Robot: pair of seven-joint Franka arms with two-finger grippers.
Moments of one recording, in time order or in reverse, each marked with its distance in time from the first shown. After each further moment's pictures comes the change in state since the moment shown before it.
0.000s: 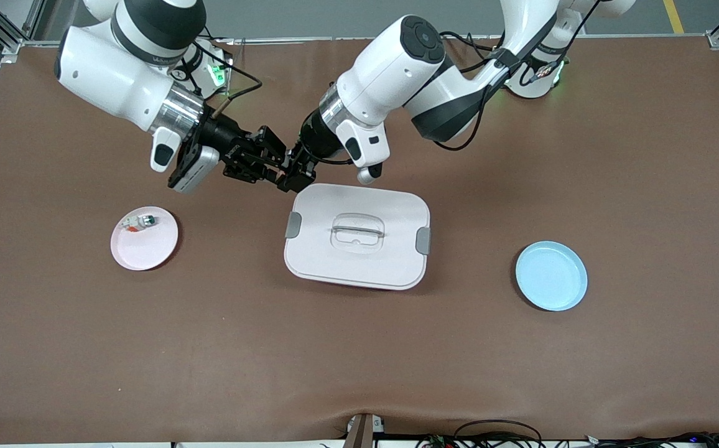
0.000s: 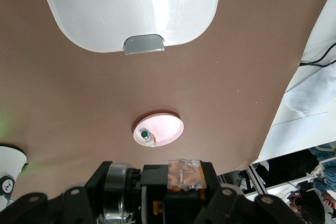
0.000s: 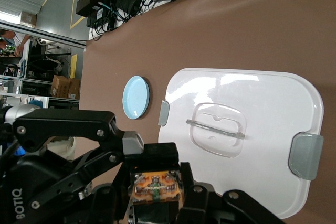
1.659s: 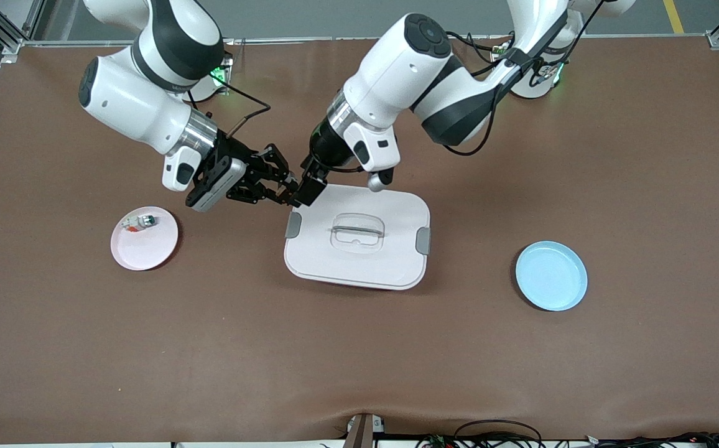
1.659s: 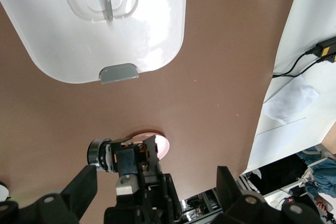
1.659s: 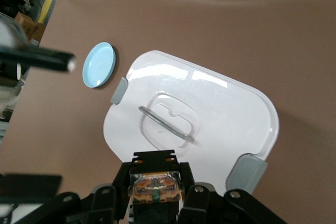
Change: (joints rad) left arm 0.041 -0.002 0.002 0.004 0.121 0.000 -0.001; right arm 0.004 0.090 -0.017 -0.008 -0.138 0.008 -0.296
